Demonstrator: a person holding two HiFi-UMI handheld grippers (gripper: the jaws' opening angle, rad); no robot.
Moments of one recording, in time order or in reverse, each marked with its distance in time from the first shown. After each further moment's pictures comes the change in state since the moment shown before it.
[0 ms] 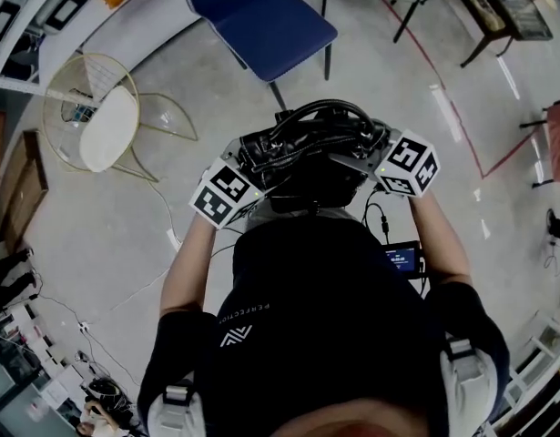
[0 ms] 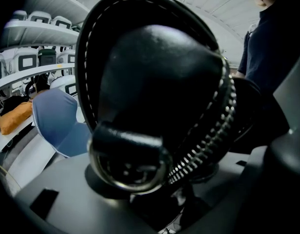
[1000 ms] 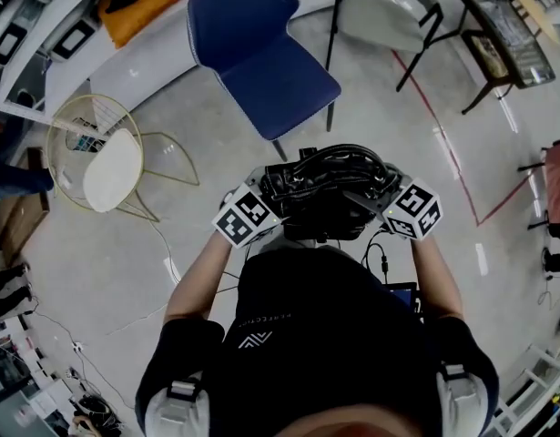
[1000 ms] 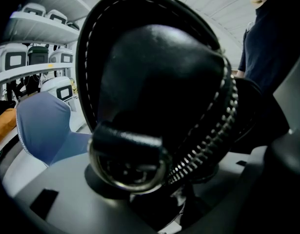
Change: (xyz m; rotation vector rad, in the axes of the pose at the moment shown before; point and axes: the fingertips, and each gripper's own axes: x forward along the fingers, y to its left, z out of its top) left arm 0.070 0.083 0.069 0.037 -0.034 -0.051; right arm -0.022 -0.118 0.021 0.032 0.007 -0.106
